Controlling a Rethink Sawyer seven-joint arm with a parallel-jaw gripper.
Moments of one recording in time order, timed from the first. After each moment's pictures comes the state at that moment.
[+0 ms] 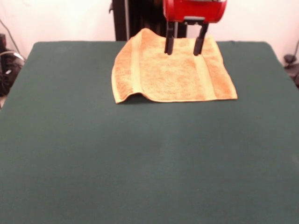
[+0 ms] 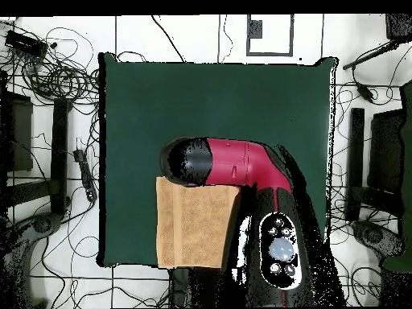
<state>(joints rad) -0.11 -0.72 0.00 1.57 -0.12 0.72 1.65</state>
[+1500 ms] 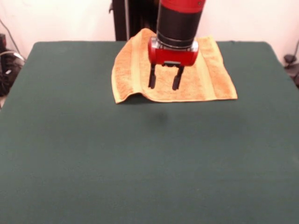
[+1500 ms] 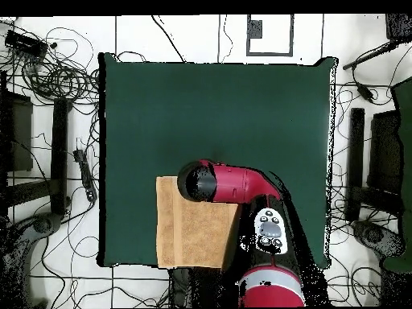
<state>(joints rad) -0.10 -0.52 -0.09 1.66 -0.12 0.38 1.65</state>
